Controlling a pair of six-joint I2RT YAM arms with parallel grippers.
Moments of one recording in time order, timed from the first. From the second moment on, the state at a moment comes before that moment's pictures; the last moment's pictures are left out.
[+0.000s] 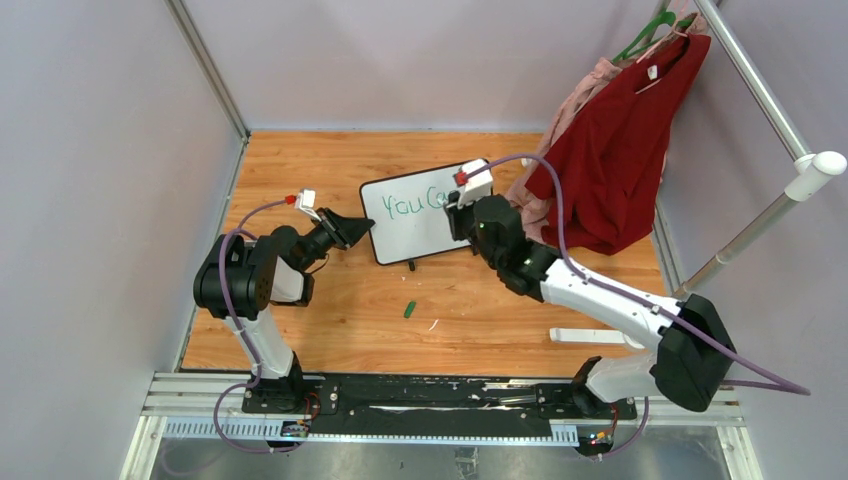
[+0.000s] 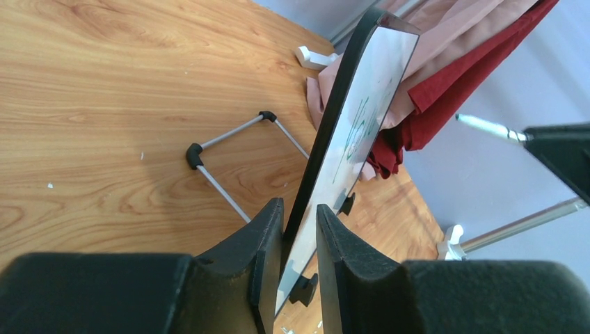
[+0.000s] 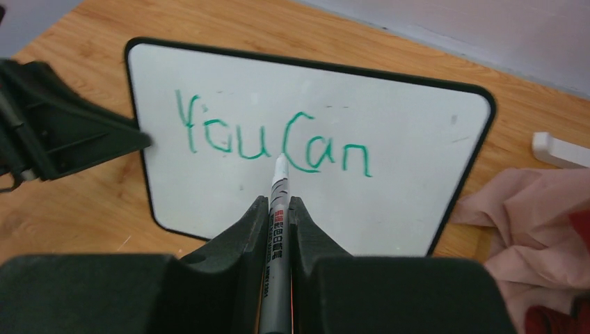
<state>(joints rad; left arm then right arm) -0.03 1.79 0.39 1.49 0.71 -0.84 0.82 1.31 0.95 0.16 0.36 0.09</state>
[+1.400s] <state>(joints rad) -0.03 1.79 0.39 1.49 0.70 -0.84 1.12 1.66 0.96 0.39 0.54 -0.09</state>
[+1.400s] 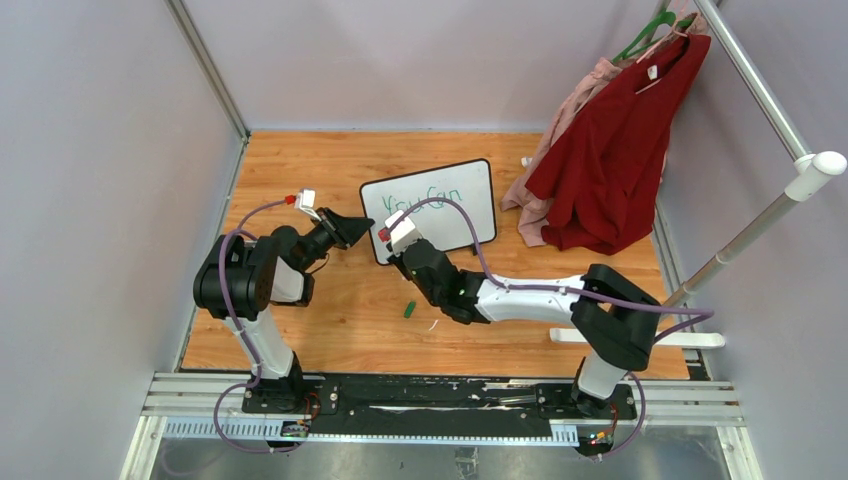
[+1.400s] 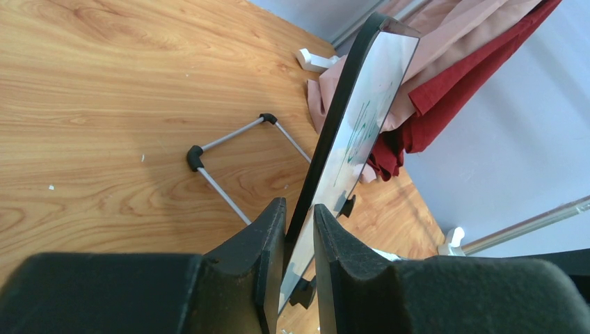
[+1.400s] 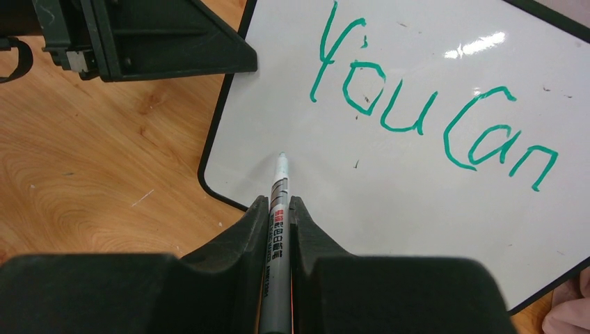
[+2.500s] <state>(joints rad) -0.03 1.79 0.39 1.49 0.70 -0.84 1.08 1.72 1.02 0.37 0.55 -0.06</state>
